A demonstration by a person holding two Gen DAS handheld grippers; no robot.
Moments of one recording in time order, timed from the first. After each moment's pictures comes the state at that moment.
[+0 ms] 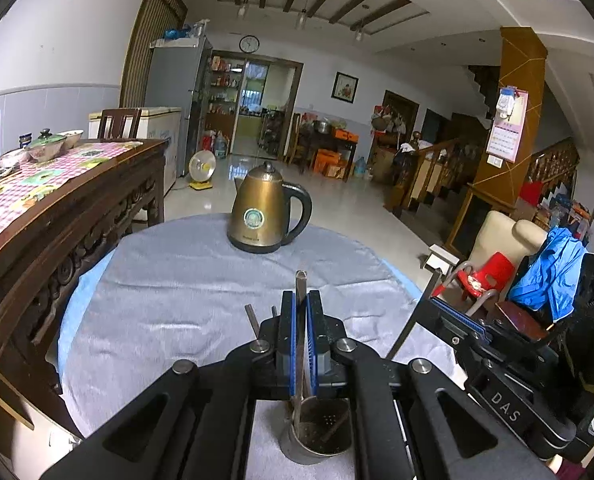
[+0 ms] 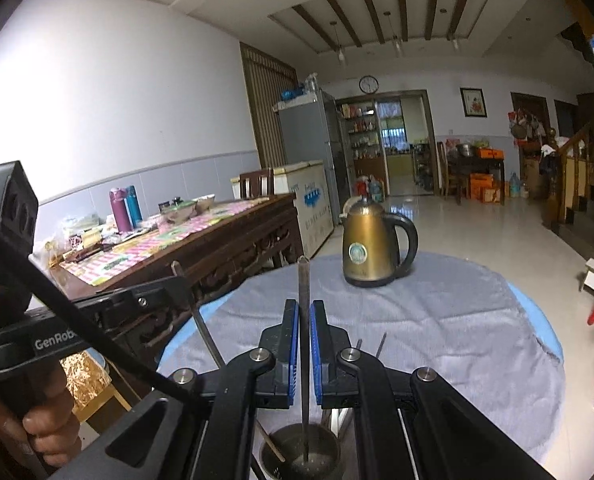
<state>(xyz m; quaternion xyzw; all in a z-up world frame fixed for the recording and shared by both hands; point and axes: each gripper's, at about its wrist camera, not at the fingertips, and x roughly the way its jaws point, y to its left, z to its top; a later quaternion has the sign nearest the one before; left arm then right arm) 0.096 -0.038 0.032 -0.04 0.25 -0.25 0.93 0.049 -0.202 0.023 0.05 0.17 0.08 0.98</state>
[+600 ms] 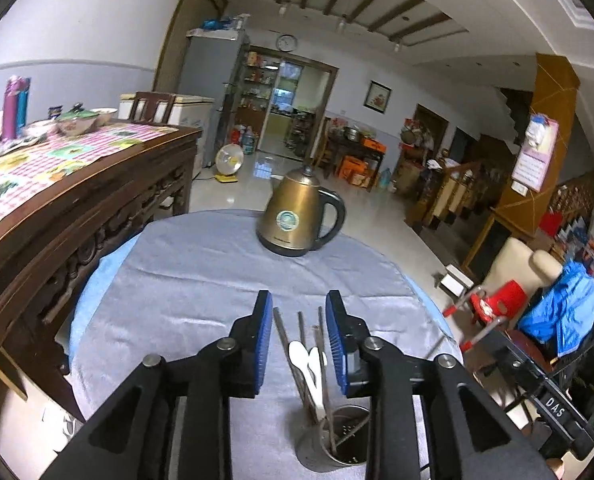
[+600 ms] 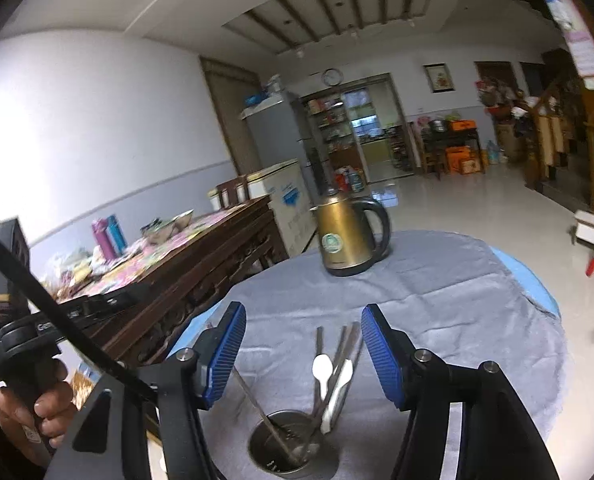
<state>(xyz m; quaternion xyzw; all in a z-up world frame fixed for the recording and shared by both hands) 0.119 0.002 0.028 -0.10 0.26 -0.20 0.94 0.034 -0.254 0.007 0.14 0.17 0.04 0.98</state>
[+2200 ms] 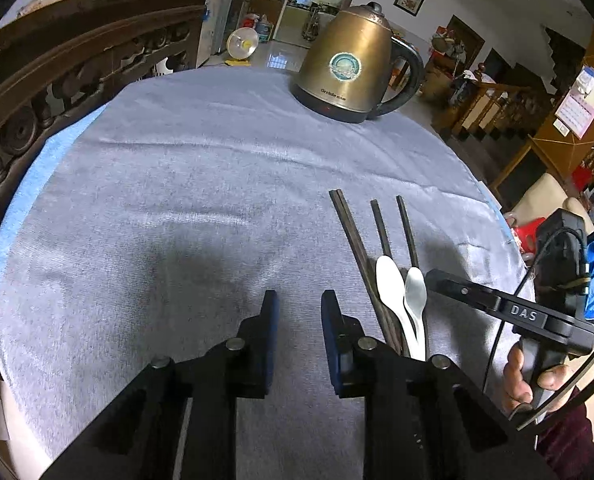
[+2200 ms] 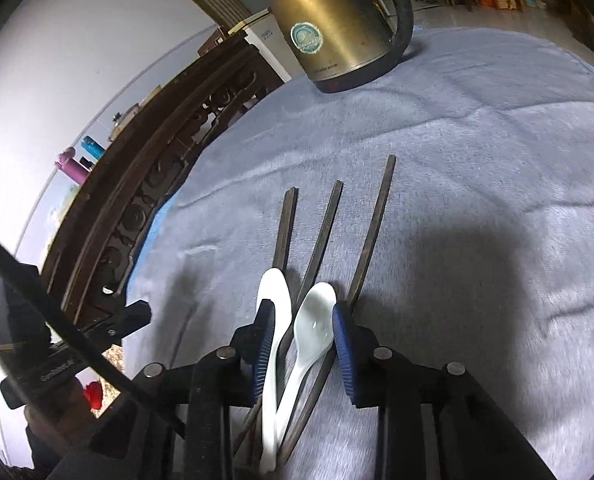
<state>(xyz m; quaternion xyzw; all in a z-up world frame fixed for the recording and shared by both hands) 0.259 -0.026 -0.149 -0.07 0.46 -0.20 0.86 0.259 -0.294 -0.177 0.21 0.44 0.16 0.86</state>
